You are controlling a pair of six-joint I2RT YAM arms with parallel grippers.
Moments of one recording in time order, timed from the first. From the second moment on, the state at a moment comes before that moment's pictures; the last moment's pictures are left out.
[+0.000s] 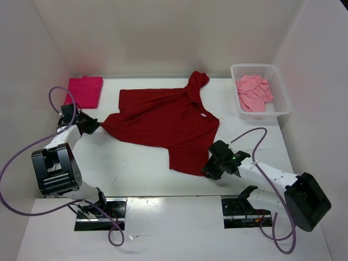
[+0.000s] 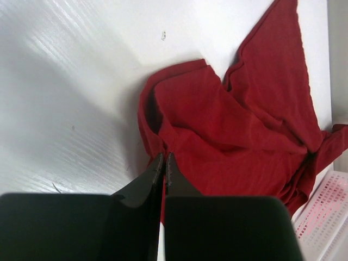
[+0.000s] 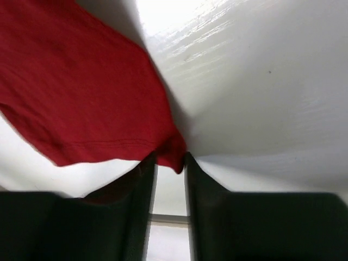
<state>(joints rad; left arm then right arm) 0.35 1.52 0.89 -0.18 0.21 -0.81 0.64 1.12 0.44 -0.48 -0.02 1.34</state>
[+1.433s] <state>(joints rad) 0.22 1.26 1.17 -0.50 0.25 -0.77 0.56 1.18 1.64 -0.96 0.29 1.02</state>
